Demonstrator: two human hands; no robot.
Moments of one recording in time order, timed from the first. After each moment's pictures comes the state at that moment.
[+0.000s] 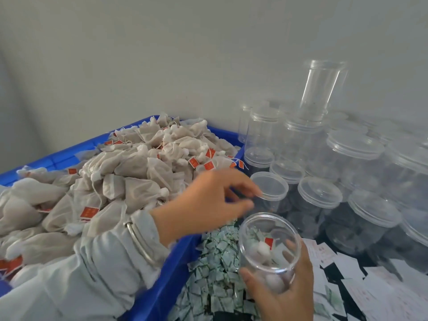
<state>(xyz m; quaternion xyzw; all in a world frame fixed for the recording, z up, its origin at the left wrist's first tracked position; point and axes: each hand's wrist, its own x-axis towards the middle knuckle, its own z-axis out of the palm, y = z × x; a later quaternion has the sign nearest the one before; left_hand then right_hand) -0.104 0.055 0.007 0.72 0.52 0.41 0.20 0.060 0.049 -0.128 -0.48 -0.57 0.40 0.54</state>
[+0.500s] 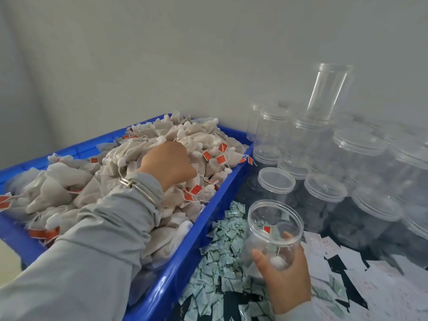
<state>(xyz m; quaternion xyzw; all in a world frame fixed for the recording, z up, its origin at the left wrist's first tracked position) -0.182 0.060 0.012 0.50 0.86 0.12 -0.03 0.072 0.052 -0.132 -0.42 -0.57 0.51 0.48</state>
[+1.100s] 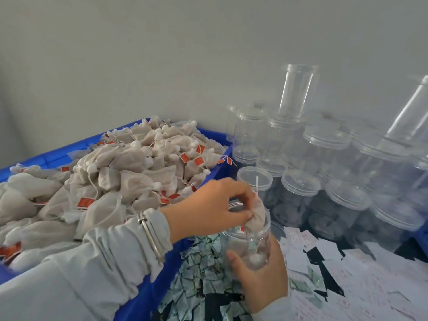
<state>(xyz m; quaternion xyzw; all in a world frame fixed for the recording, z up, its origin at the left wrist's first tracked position) -0.079 0.049 -0.011 0.77 0.53 0.33 0.16 0.069 0.051 -0.129 -0.39 -0.60 0.47 0.52</state>
